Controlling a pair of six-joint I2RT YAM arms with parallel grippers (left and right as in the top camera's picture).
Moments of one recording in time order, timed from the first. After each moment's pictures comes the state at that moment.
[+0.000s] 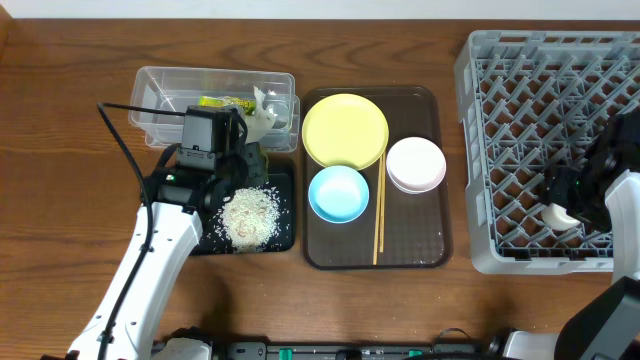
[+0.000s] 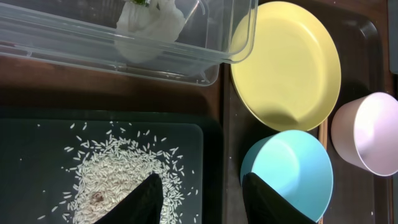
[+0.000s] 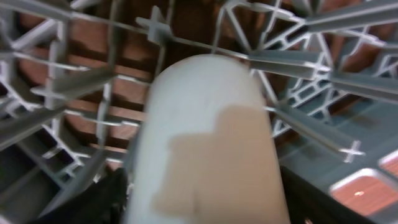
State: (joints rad) left arm -0.18 1.31 1.00 -0.65 0.16 -0.38; right arm -0.41 1.54 1.14 -0.99 0.10 0.15
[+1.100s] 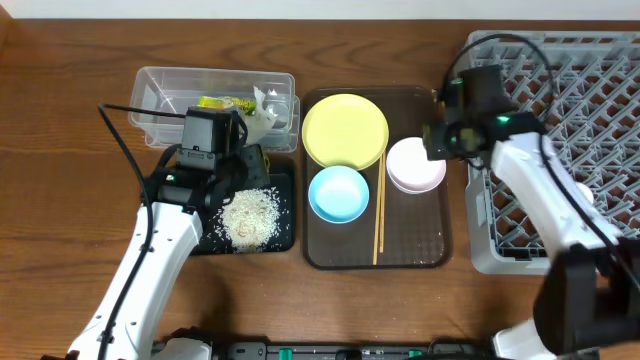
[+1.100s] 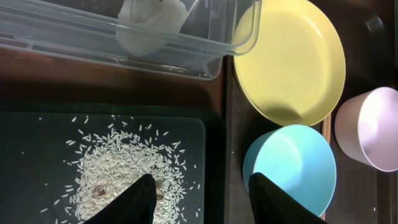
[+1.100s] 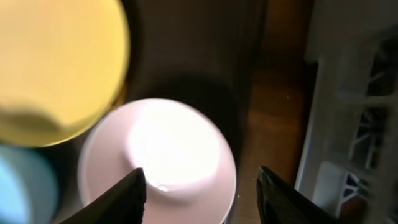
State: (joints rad) left arm -0.18 1.31 1.00 -0.67 0.15 -0.38; right arm 0.19 1.72 1.26 -0.68 -0.04 0.07
